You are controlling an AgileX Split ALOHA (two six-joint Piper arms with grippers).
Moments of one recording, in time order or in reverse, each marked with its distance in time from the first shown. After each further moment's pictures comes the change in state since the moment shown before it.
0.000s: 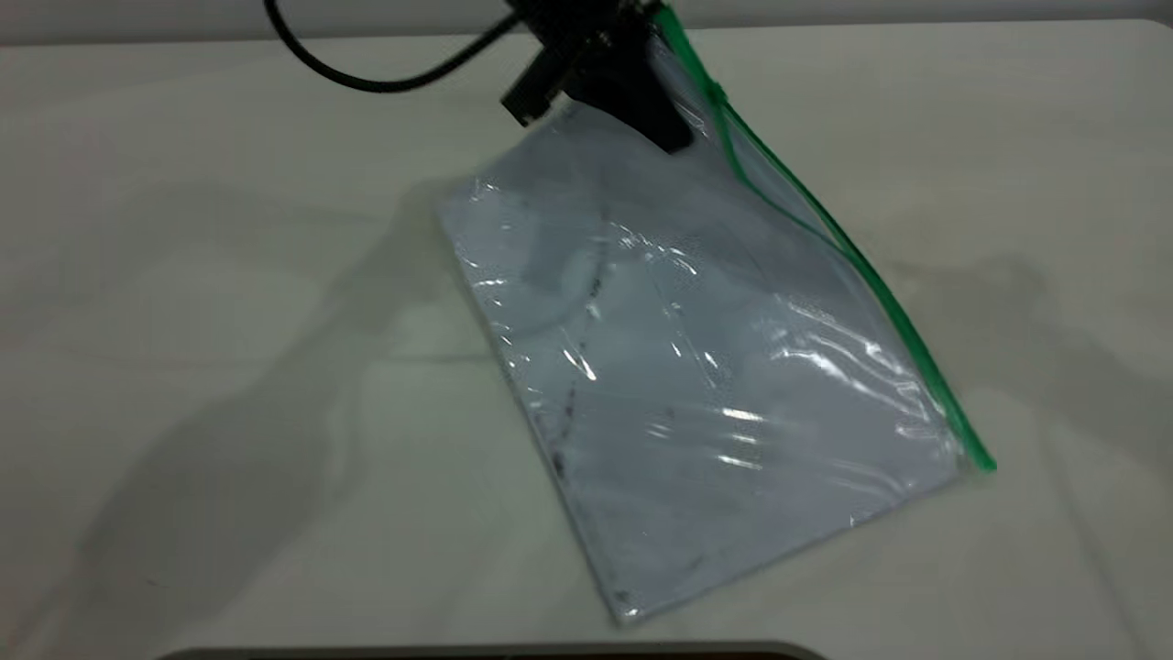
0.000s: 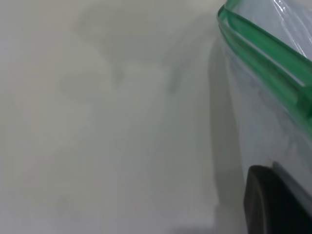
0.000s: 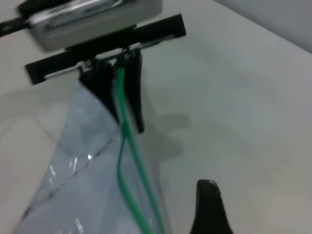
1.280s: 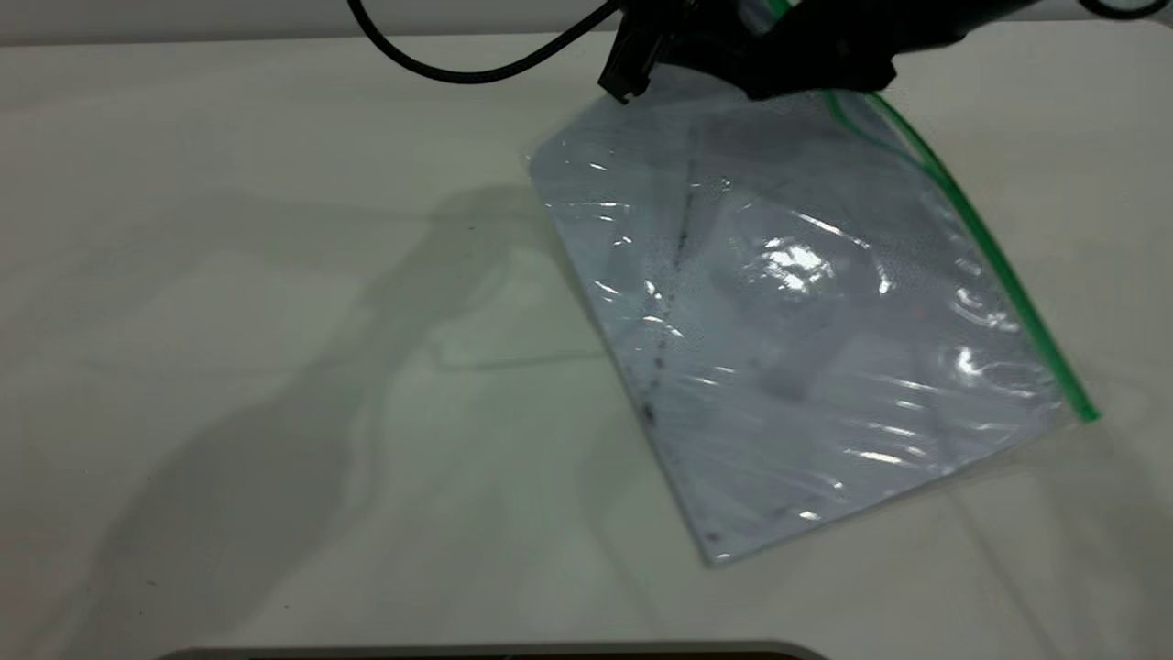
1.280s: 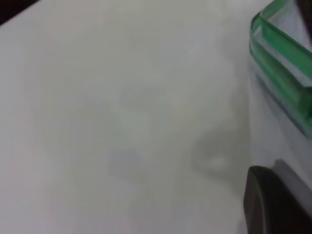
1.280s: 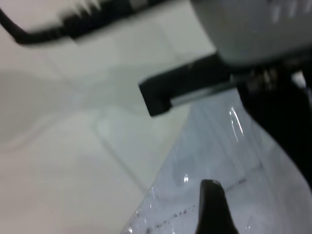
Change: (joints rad) left arm -0.047 -0.008 0.000 -0.164 -0.175 0.034; right arm 0.235 0.280 -0.094 0.208 -0.048 -0.236
